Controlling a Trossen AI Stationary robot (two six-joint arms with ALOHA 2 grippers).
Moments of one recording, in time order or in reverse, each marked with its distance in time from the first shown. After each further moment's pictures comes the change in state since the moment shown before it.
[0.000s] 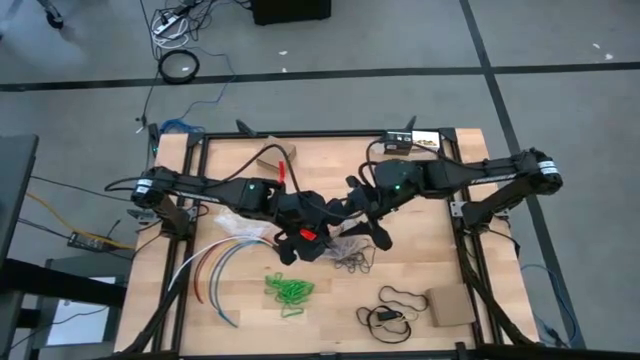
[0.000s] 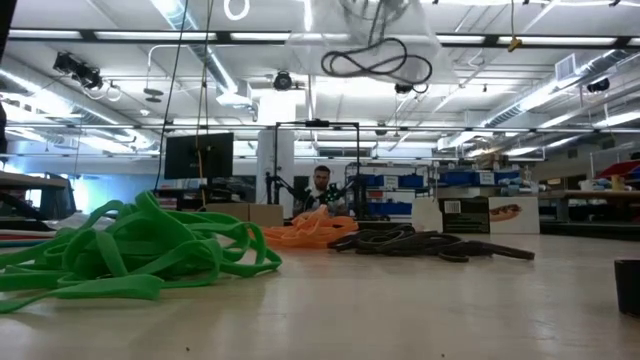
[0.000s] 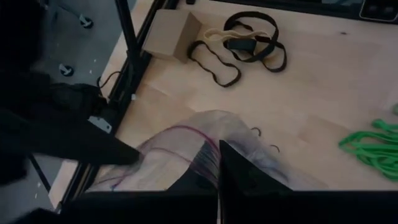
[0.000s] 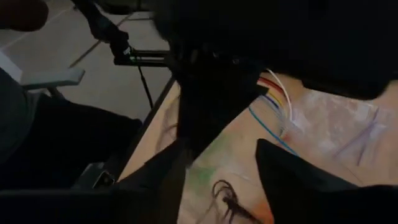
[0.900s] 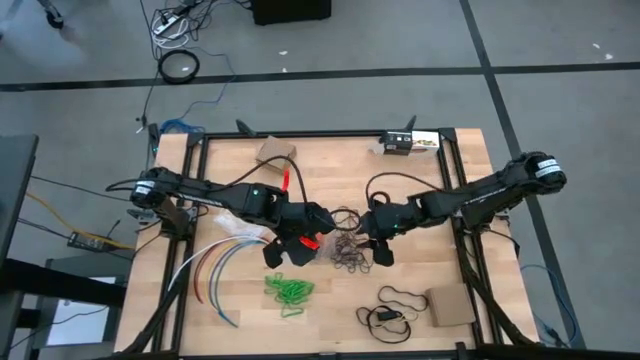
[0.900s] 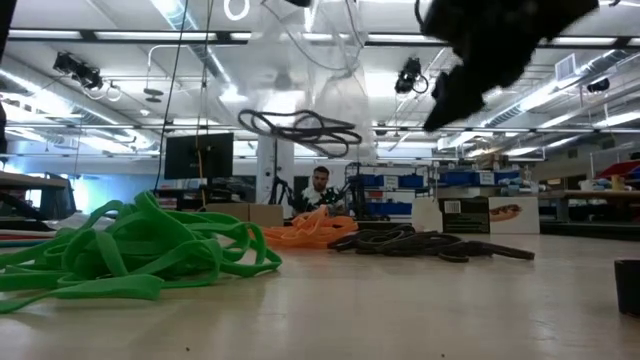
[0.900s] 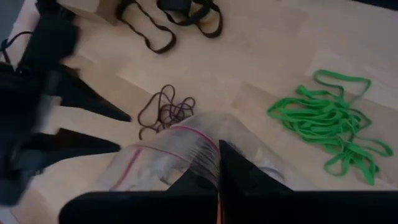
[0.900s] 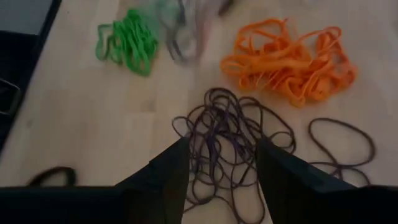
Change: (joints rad) left arm -0.013 -0.001 -0.081 -0.157 0.045 -0.046; right arm 0.108 -0.041 -0.520 0.162 0.309 0.172
